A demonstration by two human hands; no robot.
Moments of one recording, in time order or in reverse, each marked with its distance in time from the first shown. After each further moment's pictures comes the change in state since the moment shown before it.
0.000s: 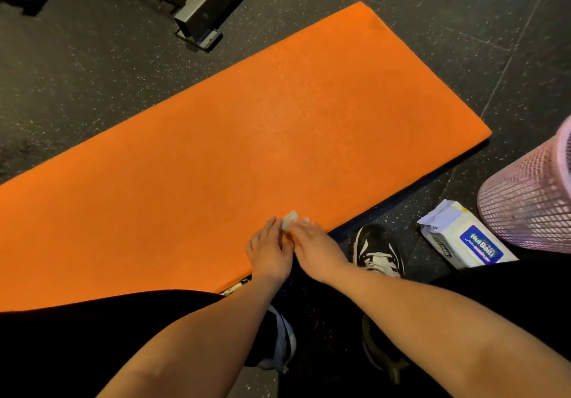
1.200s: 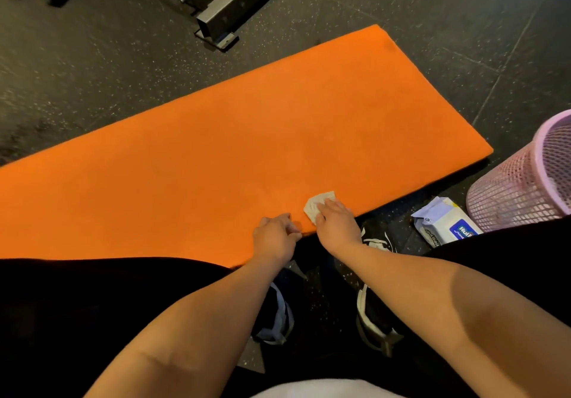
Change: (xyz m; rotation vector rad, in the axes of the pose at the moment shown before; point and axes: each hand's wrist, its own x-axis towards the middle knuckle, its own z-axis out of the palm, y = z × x) left_hand -0.024 0.006 -0.024 -0.067 -0.036 0.103; right_hand -0.015 -0.003 -0.029 -0.214 0.113 0.238
